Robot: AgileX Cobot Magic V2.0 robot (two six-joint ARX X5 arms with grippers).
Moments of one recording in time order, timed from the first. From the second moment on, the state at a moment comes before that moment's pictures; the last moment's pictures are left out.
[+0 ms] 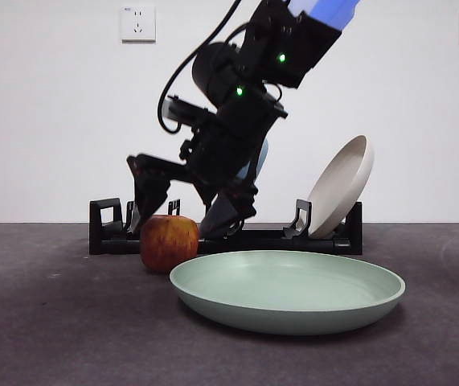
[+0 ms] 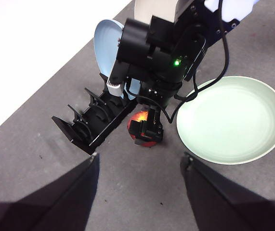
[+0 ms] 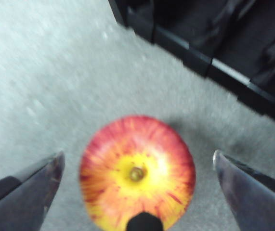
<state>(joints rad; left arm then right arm) -1.17 0.87 1.21 -0.99 -0.65 0.03 0.67 2.12 1.54 -0.24 -0.18 0.00</state>
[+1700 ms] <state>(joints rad) -1.17 0.87 1.21 -0.99 -0.65 0.01 0.66 1.80 1.55 -0.58 -0.10 -0.11</state>
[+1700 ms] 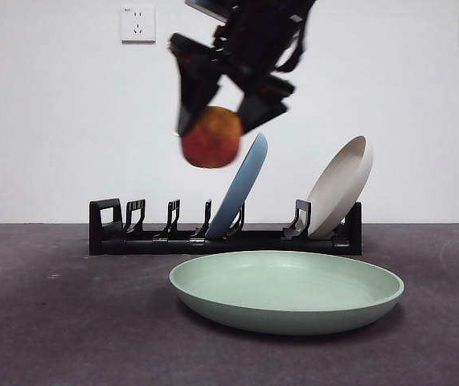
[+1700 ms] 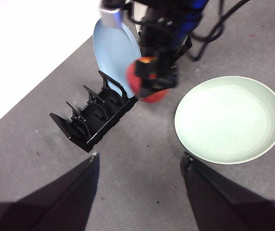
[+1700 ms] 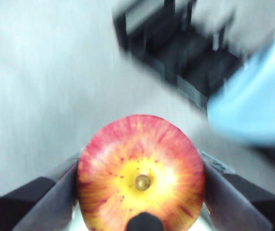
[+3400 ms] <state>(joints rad) -1.17 0.87 1.21 -0.99 -0.65 -0.01 0.63 1.71 1.07 -0.42 -0.10 -0.07</state>
